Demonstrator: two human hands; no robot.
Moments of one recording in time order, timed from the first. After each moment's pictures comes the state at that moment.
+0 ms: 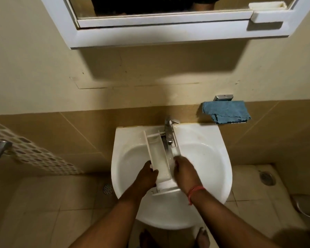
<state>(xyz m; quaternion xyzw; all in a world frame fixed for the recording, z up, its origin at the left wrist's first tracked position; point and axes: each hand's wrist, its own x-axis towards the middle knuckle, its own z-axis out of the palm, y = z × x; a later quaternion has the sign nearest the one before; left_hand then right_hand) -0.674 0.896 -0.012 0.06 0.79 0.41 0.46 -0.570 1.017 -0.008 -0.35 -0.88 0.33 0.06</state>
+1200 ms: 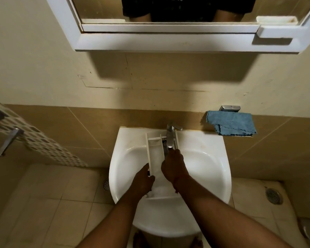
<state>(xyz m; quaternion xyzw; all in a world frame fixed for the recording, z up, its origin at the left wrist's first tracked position) -0.664 0.896 -0.011 0.10 0.81 0.42 0.39 -0.620 1.029 0.011 -0.28 -0.91 0.29 -0.01</state>
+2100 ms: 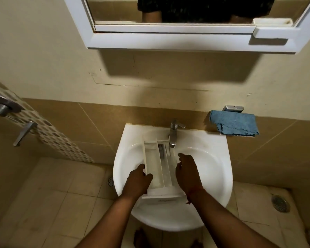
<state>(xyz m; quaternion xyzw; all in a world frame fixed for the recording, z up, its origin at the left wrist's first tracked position) -0.648 0.870 0.010 0.11 0.88 0.35 0.29 -0.566 1.041 -0.002 -0.31 -0.87 0.39 0.08</state>
